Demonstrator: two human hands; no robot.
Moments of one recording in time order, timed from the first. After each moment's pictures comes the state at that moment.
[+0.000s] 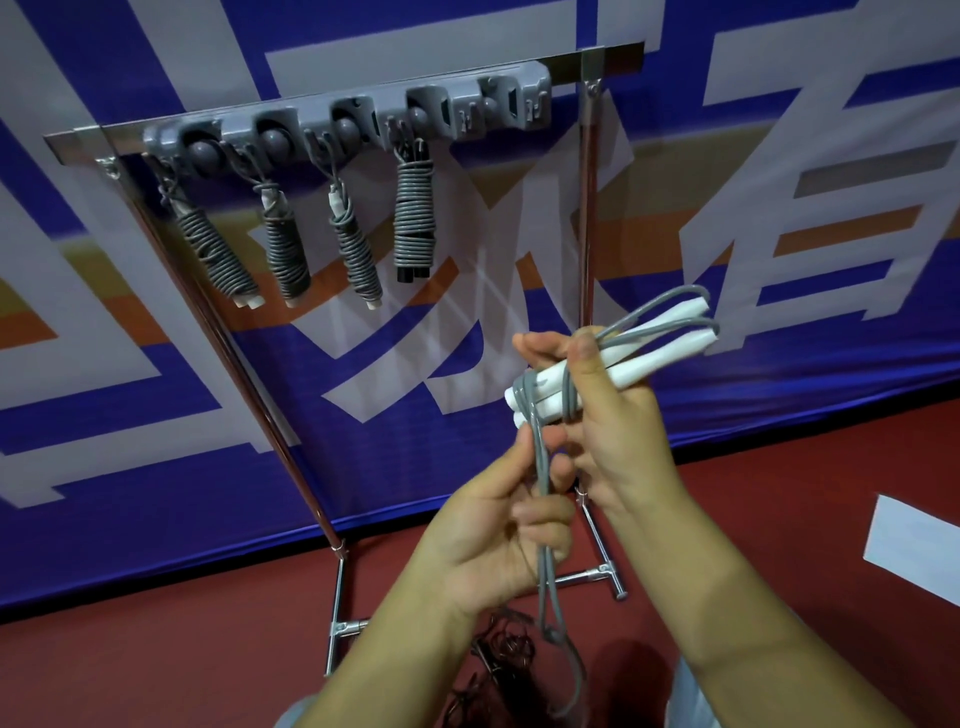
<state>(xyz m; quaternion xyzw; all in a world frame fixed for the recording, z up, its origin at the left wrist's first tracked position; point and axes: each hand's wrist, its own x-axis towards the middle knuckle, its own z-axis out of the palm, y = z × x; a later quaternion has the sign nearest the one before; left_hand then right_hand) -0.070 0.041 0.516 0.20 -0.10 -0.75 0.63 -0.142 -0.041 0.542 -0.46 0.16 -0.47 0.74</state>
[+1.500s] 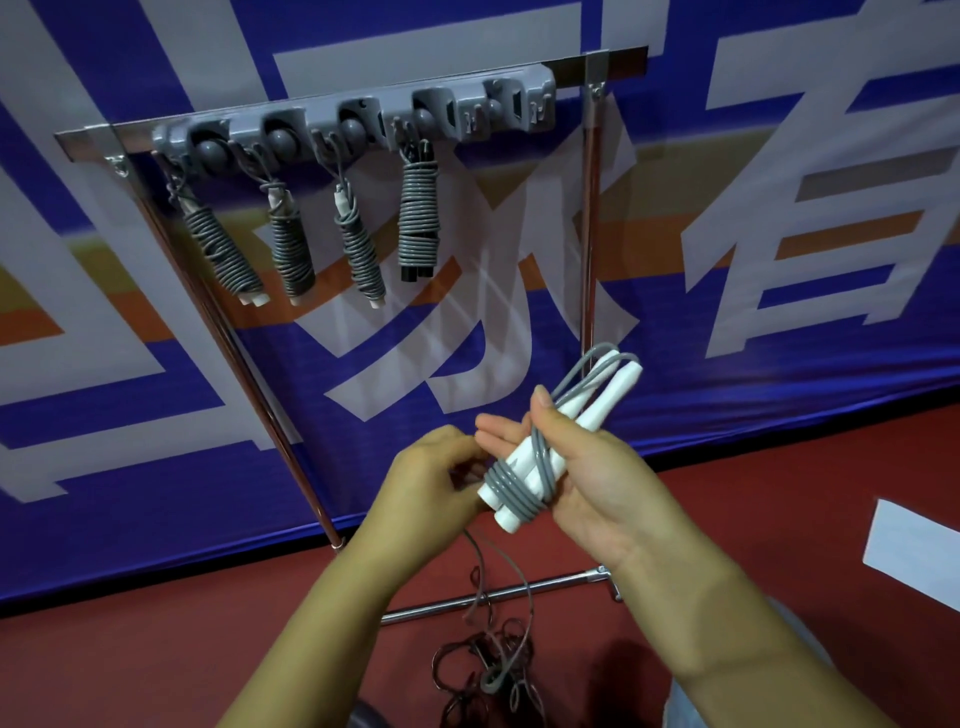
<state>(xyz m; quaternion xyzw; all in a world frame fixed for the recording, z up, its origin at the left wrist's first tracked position) -0.022 0.059 0.509 0.73 -0.56 -0.07 0.39 -0.151 -0.023 0.533 -0.38 0.24 -0.25 0.85</state>
